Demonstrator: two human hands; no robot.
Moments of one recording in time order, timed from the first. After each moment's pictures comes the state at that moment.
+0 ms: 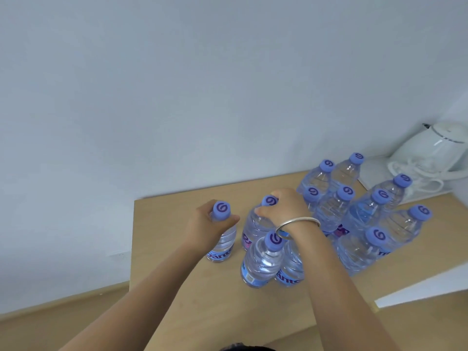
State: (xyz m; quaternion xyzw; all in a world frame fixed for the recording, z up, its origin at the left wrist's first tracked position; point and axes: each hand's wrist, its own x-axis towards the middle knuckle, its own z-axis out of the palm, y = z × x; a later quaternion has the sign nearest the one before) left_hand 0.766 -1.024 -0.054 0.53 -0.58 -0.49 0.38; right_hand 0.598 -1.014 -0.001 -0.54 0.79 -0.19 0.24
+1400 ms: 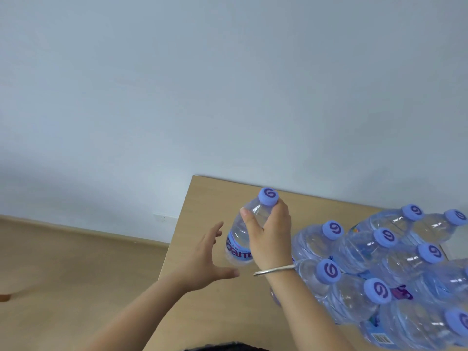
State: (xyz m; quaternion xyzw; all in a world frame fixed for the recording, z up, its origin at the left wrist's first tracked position) left_hand 0.846 -0.961 -0.114 0.60 -0.57 -0.49 0.26; right_hand 0.713 -0.998 -0.039 -0.61 0.64 -0.40 0.25
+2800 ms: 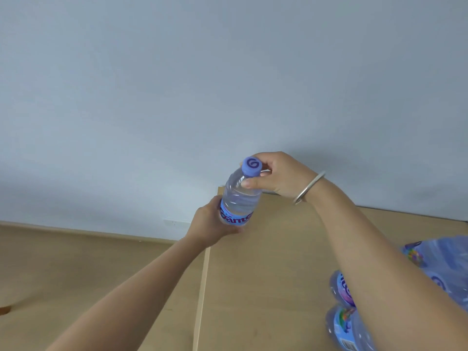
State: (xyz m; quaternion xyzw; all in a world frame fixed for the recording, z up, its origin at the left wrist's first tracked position) left_hand 0.948 -1.109 -0.157 0.65 -0.53 -0.46 0.30; right_hand 0.800 -1.172 -0.004 -0.73 0.48 -0.14 0.47
